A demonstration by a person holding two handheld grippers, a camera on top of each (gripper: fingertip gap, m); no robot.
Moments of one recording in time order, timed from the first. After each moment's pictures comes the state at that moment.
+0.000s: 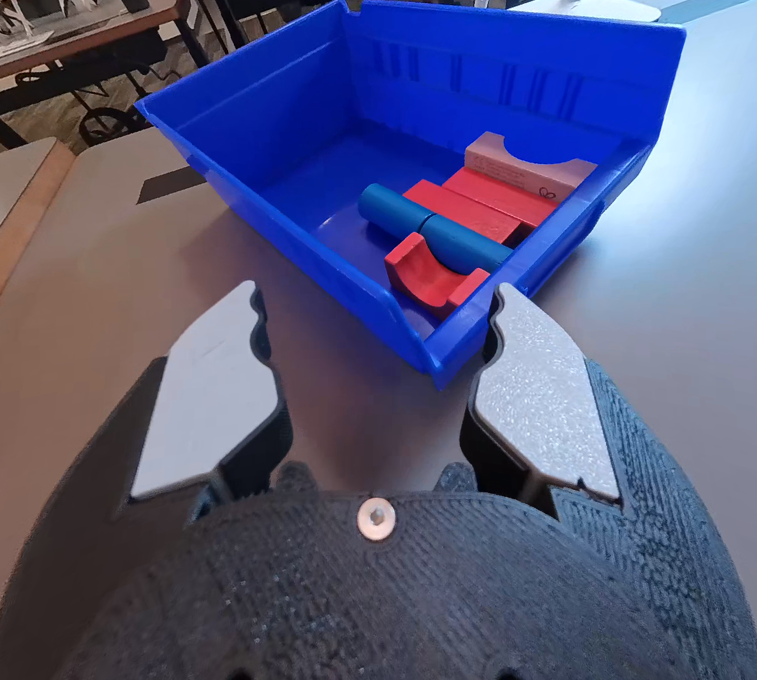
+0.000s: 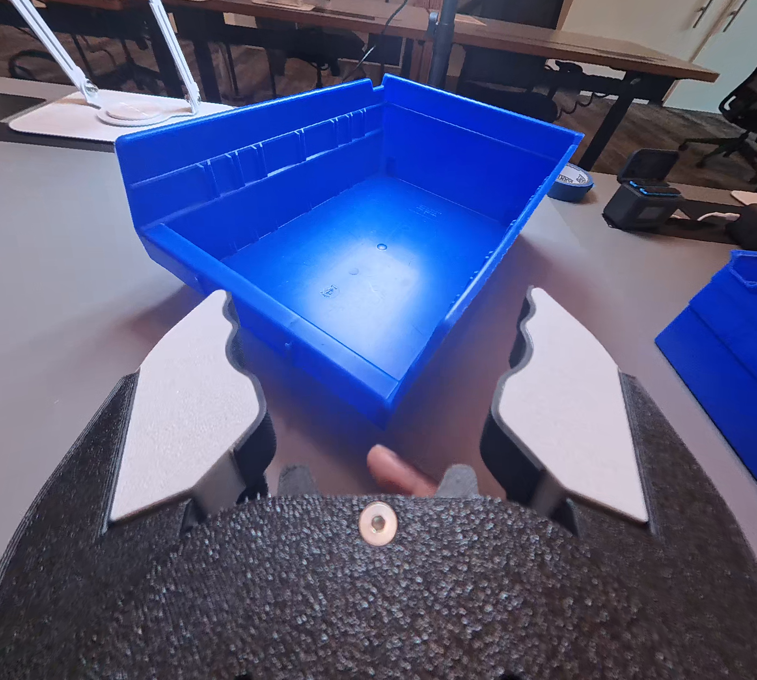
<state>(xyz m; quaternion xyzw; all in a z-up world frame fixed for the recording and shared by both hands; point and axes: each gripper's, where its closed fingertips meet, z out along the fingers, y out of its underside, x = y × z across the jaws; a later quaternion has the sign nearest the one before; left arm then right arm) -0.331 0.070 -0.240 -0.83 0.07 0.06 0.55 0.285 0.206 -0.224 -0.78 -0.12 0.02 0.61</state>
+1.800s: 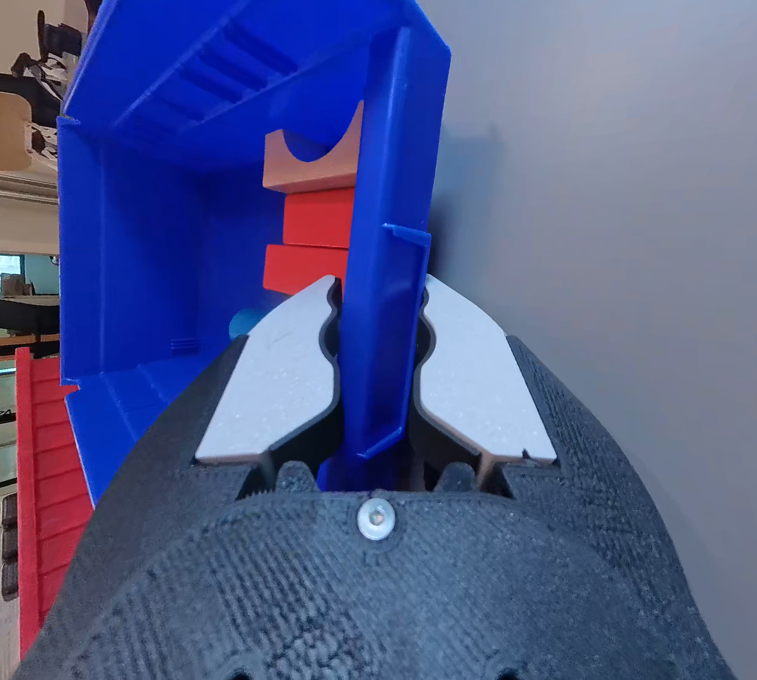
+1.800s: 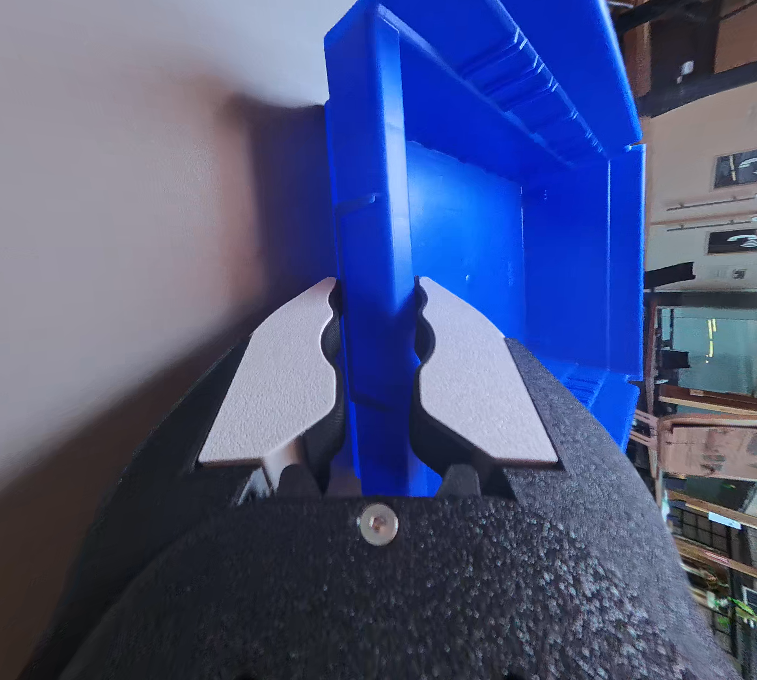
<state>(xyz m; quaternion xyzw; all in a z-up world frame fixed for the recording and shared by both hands) -0.307 0.135 -0.297 -0.85 0.31 0.27 0.33 0.180 0.253 -0.290 -0.74 -0.49 -0.23 0.39</state>
